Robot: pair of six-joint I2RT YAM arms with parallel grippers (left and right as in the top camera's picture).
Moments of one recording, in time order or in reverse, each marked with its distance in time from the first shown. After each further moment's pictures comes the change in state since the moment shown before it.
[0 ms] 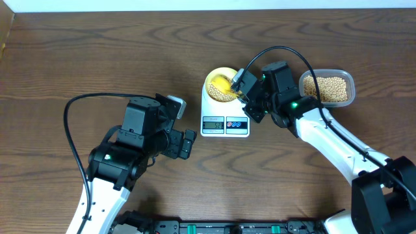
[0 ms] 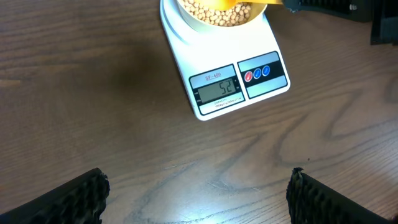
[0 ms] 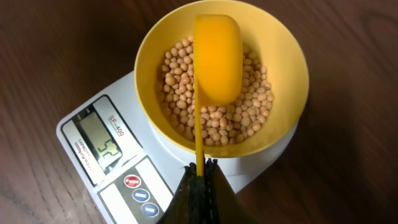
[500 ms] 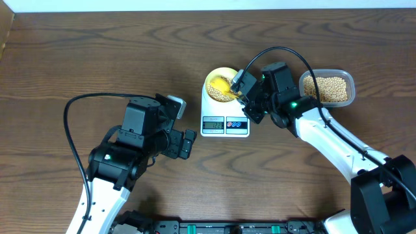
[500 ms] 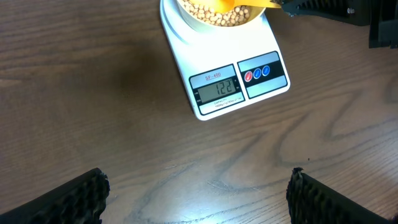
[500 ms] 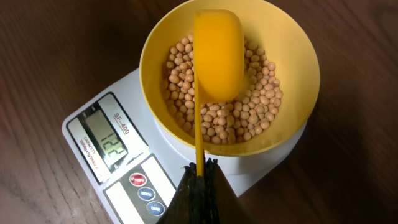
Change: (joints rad) left arm 0.000 0.000 0.000 0.000 0.000 0.000; right arm 0.000 0.006 0.000 -0.006 -0.015 0.016
